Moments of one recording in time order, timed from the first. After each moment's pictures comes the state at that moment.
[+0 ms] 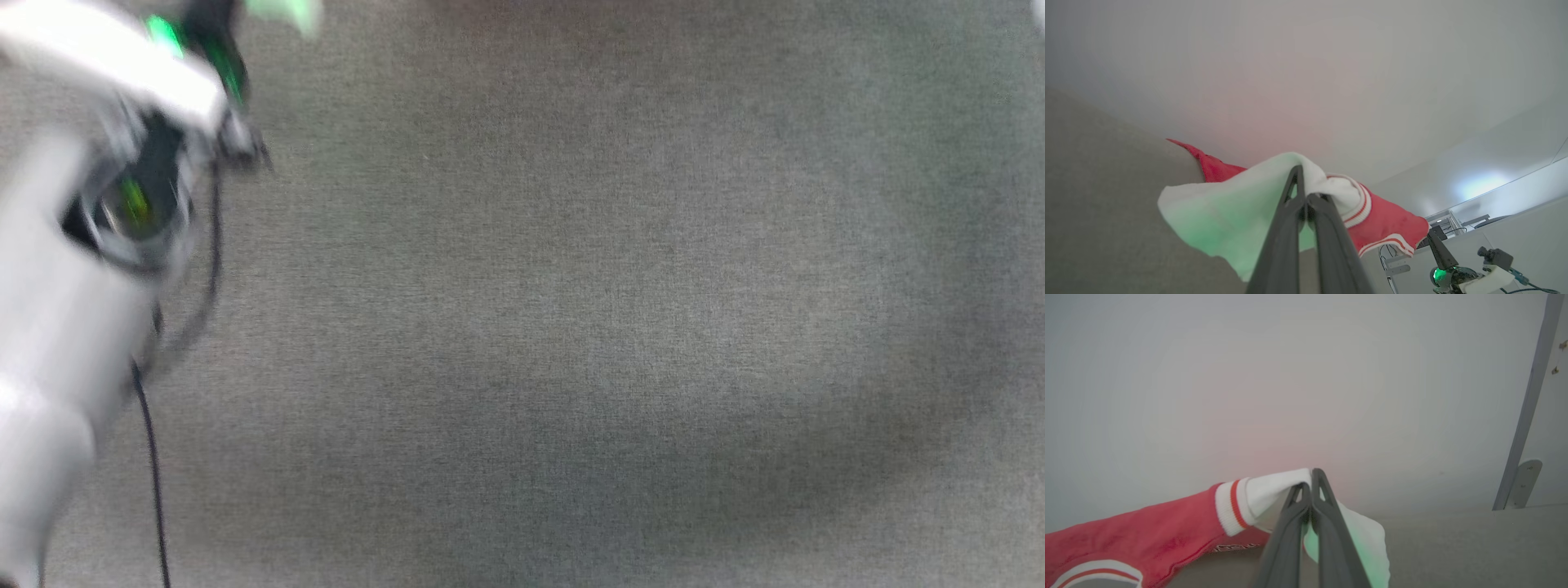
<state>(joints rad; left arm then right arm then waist) -1.04 0.57 -0.72 0.44 -1.72 -0.13 -0.13 -1.08 -0.47 0.27 0.62 0.90 0.13 0.01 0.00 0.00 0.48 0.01</state>
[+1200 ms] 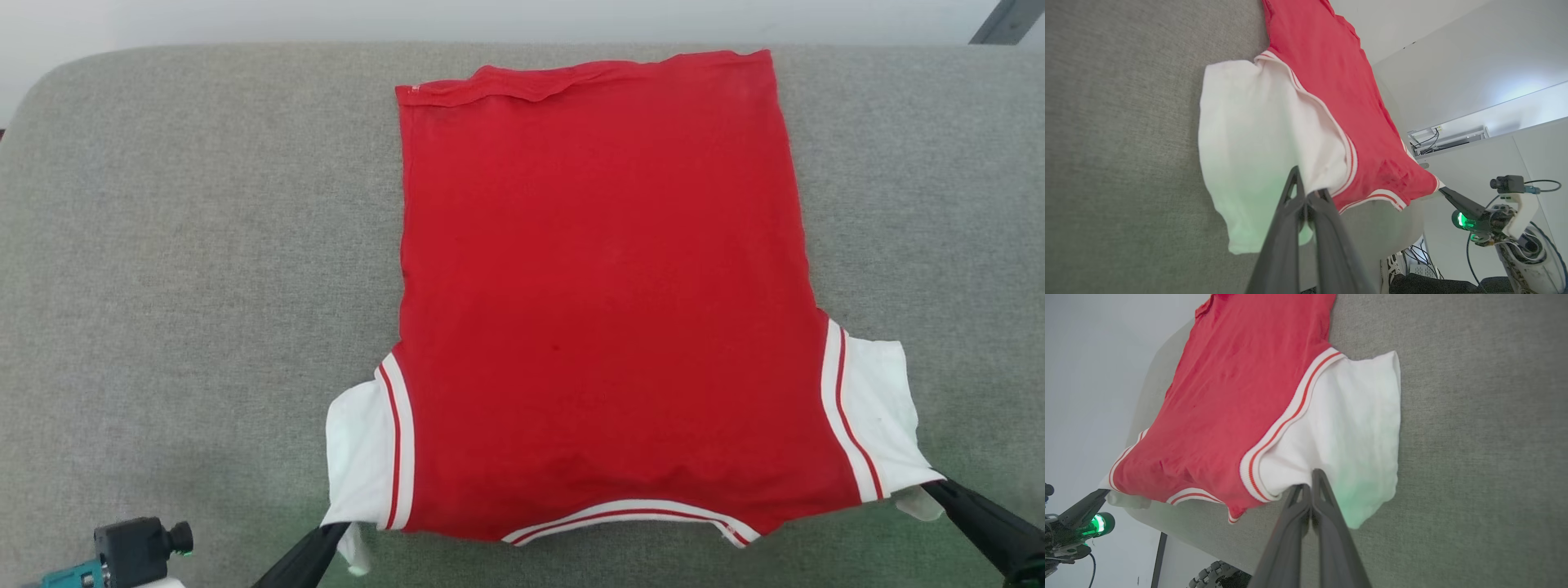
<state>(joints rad) 0.00 0.85 -0.75 -0.15 -1.48 -0.13 -0.26 0.26 -0.52 -0.12 -0.30 1.09 0.13 0.57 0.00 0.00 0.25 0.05</state>
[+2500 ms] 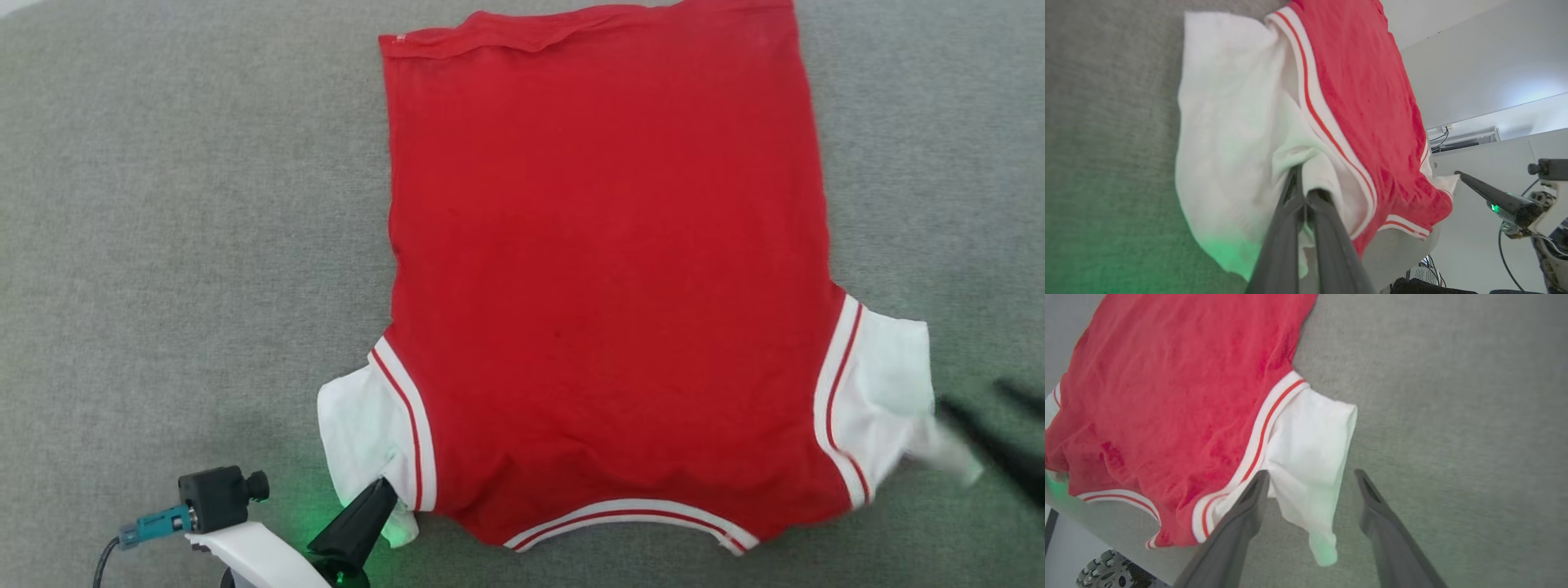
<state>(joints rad) -0.19 0.66 -0.84 0.07 -1.44 -0.13 -0.25 0.08 -0.65 -0.06 -0.28 0.87 0.13 0.64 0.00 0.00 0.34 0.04</state>
